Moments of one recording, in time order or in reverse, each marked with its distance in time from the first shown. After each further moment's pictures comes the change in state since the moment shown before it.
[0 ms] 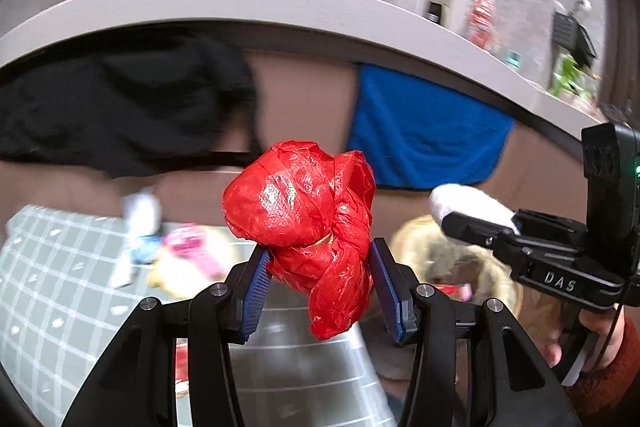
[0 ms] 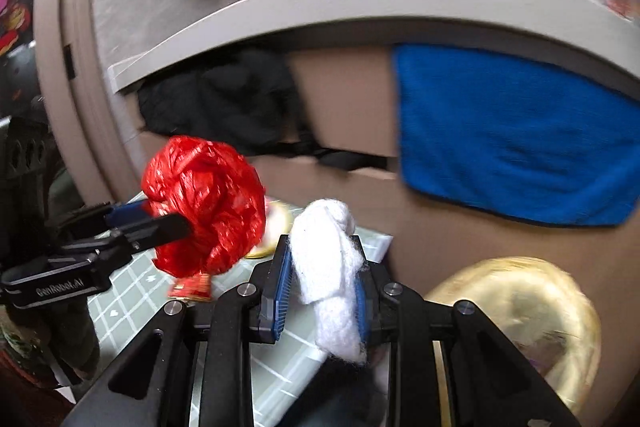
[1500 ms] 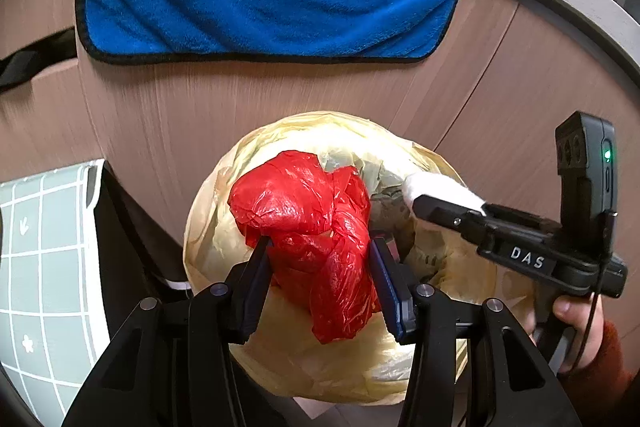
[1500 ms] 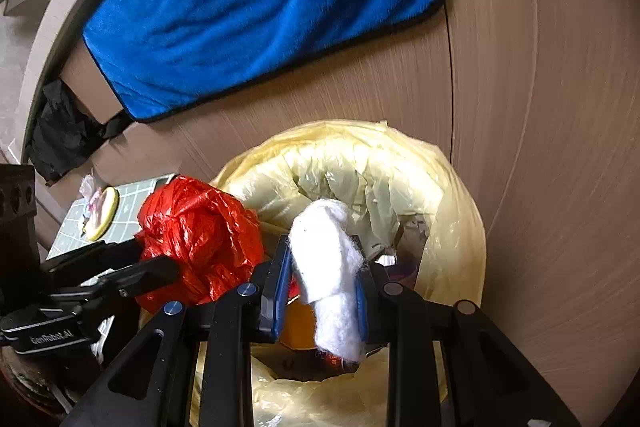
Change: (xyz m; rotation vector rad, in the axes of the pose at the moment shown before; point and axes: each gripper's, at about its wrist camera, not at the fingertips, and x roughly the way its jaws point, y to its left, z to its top) left arm 0.192 -0.137 -0.045 0.054 0.339 -0.233; right arm 0.008 -0.224 -0.112 0.398 0.151 -0.185
